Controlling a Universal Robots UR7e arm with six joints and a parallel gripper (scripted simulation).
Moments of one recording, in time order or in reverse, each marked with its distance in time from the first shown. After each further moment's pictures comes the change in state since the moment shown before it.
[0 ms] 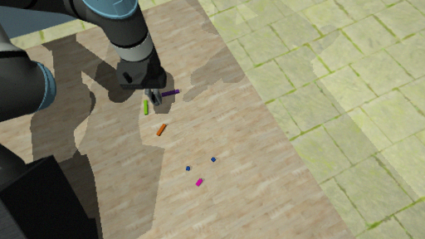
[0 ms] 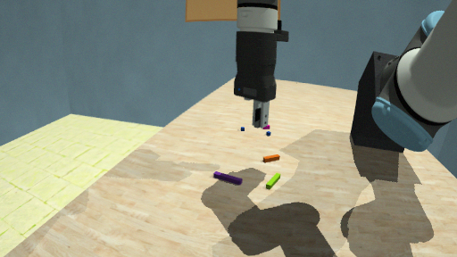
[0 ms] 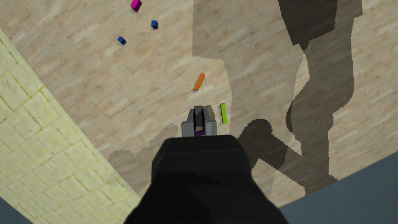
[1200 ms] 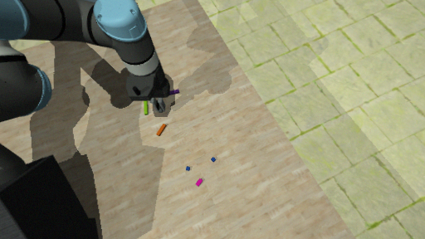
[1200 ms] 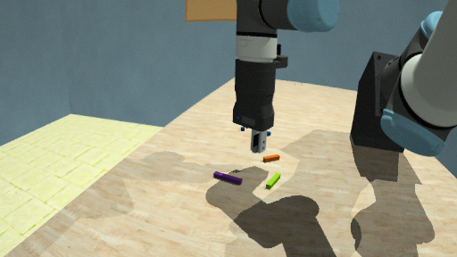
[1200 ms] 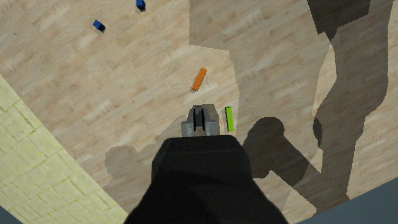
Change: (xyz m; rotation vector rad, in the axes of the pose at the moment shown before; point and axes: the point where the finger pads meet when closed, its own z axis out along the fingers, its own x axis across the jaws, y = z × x) arm 0.002 0.003 0.055 0.000 0.000 -0.002
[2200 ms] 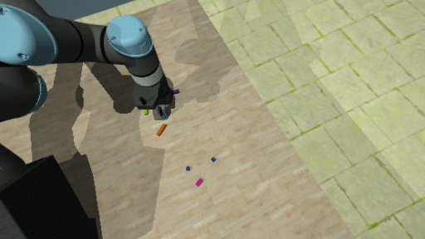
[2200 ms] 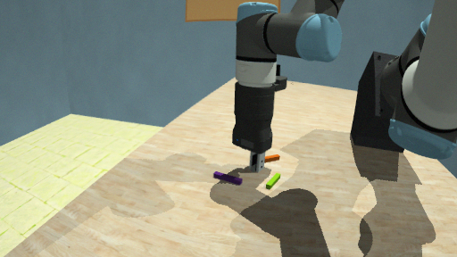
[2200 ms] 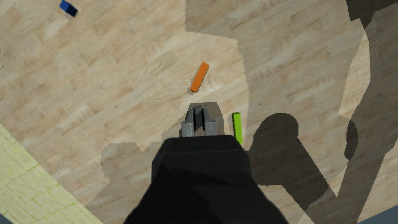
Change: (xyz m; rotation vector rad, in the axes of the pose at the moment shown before) arm 0.001 0.000 0.046 0.000 0.001 0.000
